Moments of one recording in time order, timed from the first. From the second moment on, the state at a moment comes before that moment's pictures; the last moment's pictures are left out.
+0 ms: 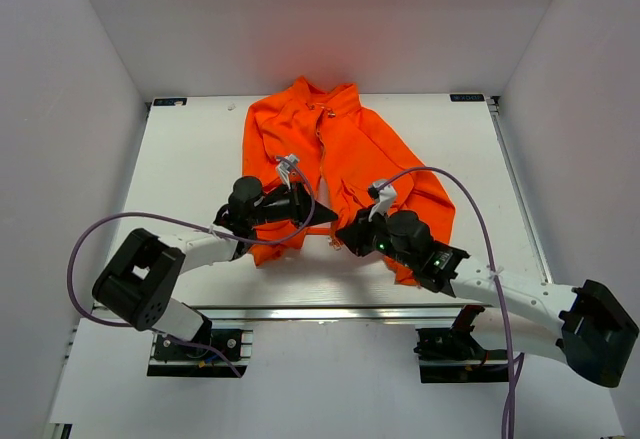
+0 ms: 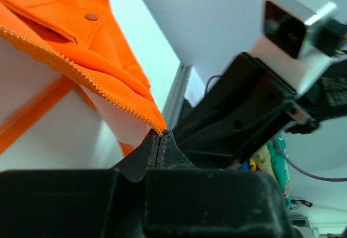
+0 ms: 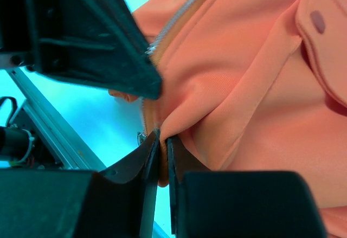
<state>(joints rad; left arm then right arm) -0.55 1.48 0.59 0.81 0.77 -0.89 0.95 1.05 0.52 0.21 0.06 0.48</state>
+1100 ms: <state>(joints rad) -0.62 1.37 0.58 0.86 0.74 -0.97 0.85 0.92 0.33 0.54 -0.15 0.46</state>
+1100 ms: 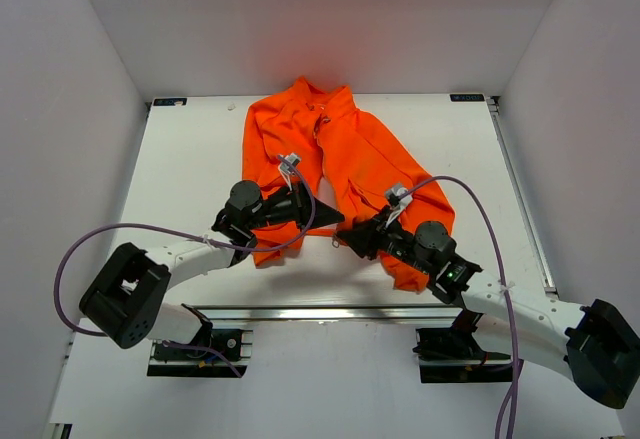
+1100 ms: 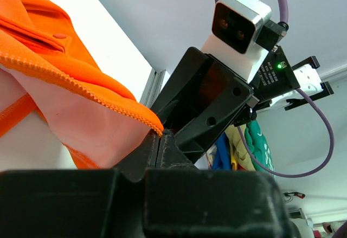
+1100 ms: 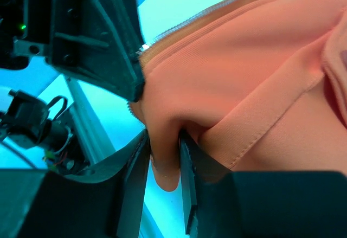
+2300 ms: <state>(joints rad) -0.63 1.09 0.67 0.22 0.48 -0.72 0.77 0.90 0.39 0.30 -0.31 0.45</state>
